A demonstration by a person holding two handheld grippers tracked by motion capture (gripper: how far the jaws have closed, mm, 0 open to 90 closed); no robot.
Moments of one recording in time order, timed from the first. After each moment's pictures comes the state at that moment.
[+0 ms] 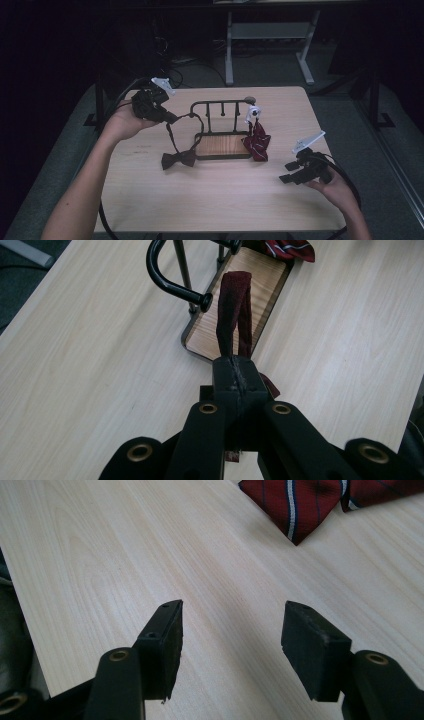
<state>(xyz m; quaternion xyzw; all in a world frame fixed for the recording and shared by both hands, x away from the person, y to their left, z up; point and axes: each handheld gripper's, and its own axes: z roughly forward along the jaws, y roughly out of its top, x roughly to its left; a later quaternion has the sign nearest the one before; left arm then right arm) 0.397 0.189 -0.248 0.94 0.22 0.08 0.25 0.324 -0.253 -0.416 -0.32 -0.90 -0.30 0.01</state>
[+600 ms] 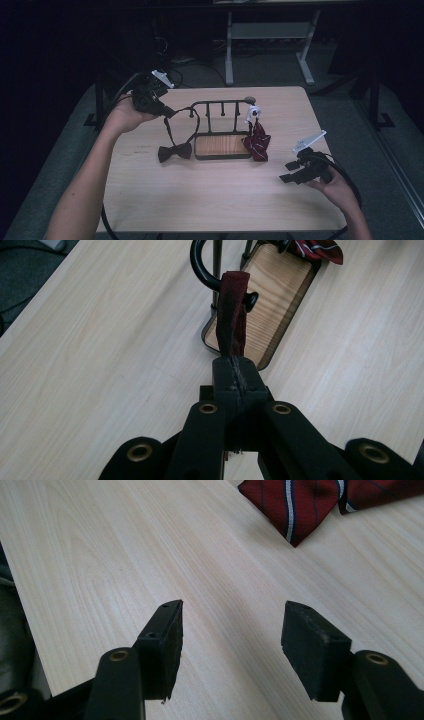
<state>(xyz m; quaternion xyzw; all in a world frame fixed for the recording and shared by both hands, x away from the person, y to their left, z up) 0.419 0.195 -0.250 0.93 0.25 0.08 0.24 0.324 -0.254 -0.415 -0.32 -0.90 -0.30 0.00</state>
